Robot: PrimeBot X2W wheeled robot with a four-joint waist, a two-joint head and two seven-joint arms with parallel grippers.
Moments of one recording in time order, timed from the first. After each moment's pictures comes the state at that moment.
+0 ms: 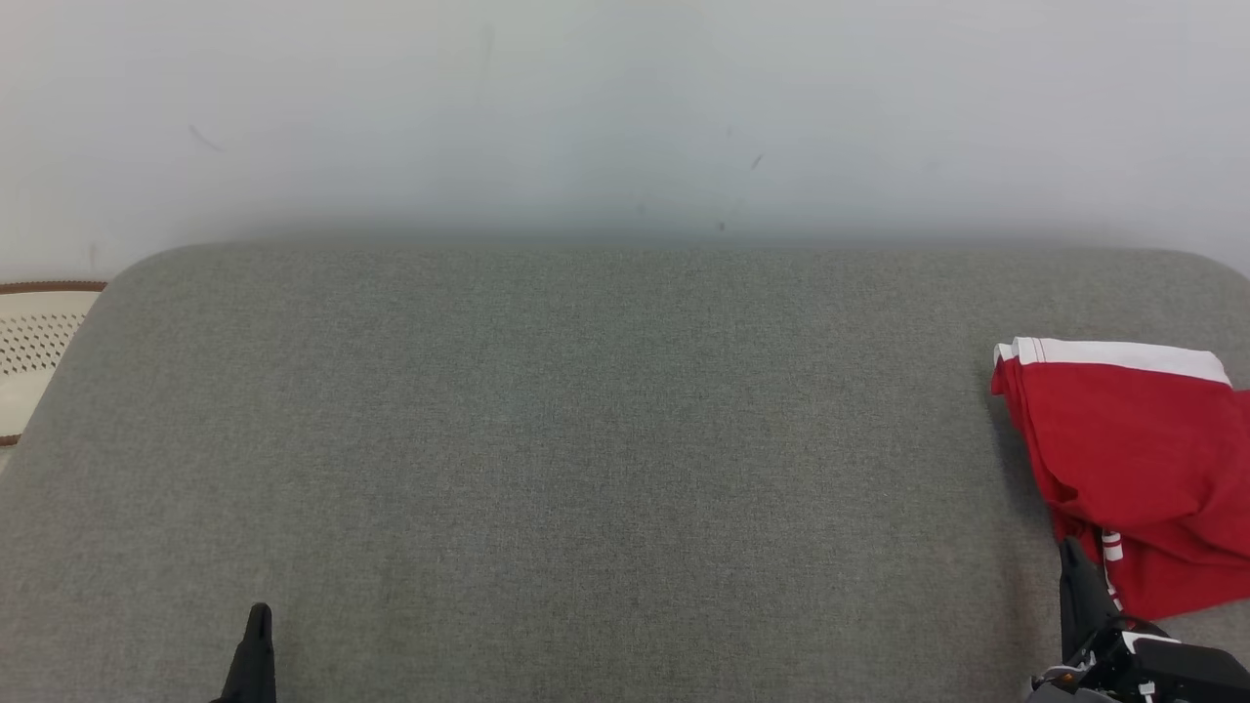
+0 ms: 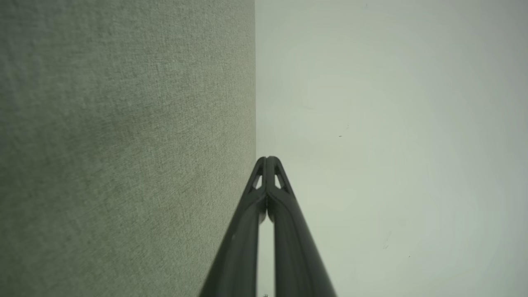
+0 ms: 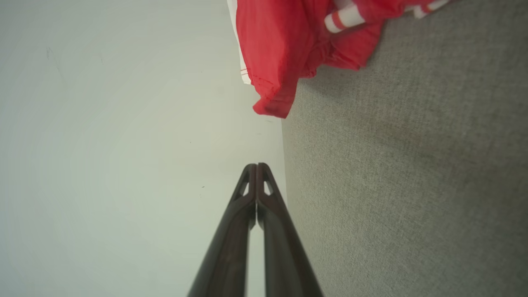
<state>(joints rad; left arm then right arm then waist) -0.12 0.05 0.10 0.26 -1.61 -0.13 0.10 -0.13 -0.05 -0.13 0.26 1.61 0.13 0.12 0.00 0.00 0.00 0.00</state>
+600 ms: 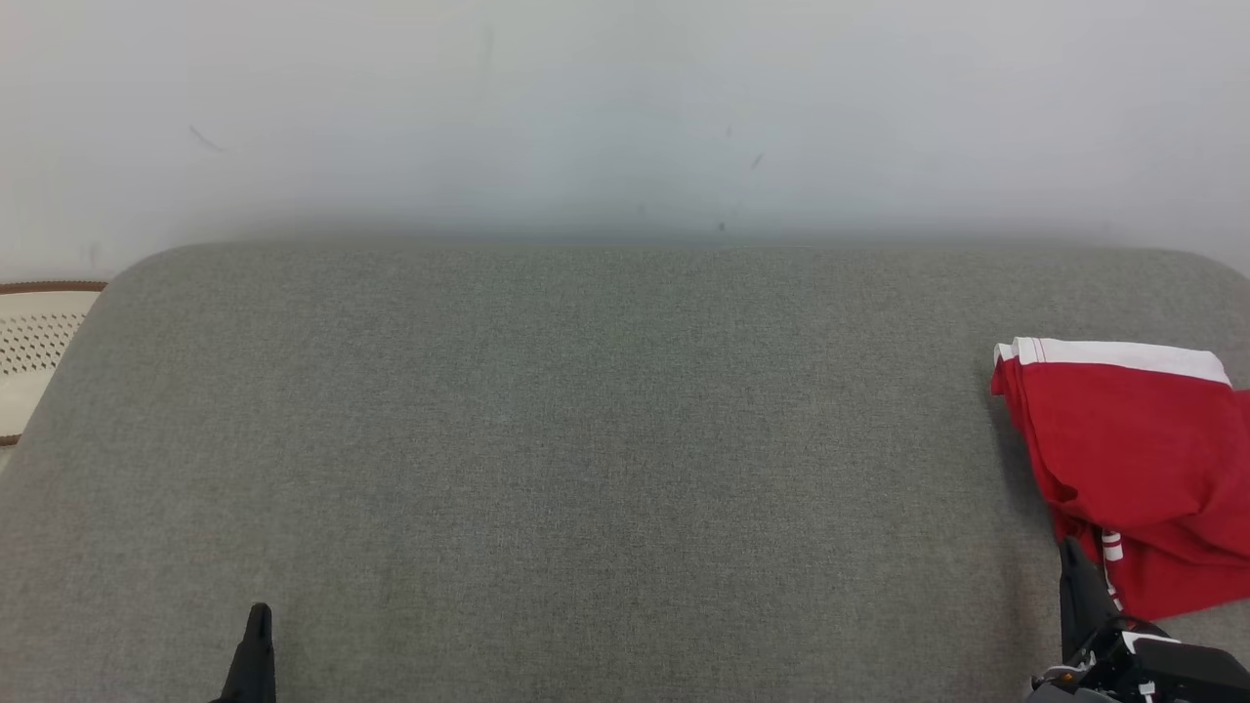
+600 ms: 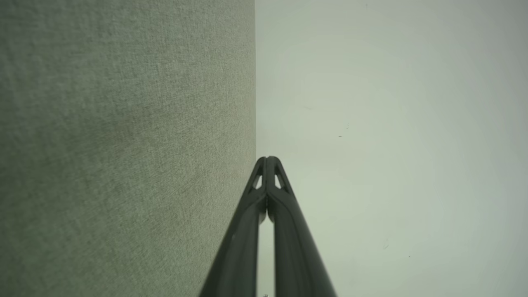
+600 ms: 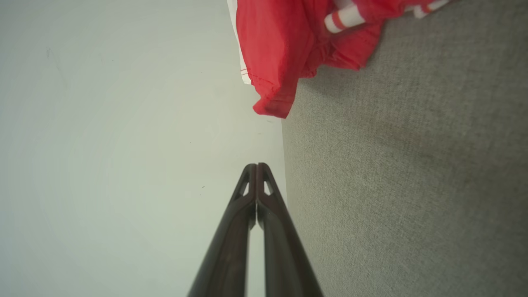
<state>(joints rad) -0.12 0.05 0.10 0.26 -1.61 -0.13 0.10 -0.13 -0.05 -0.13 0.26 1.61 0.13 0.12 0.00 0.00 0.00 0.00</state>
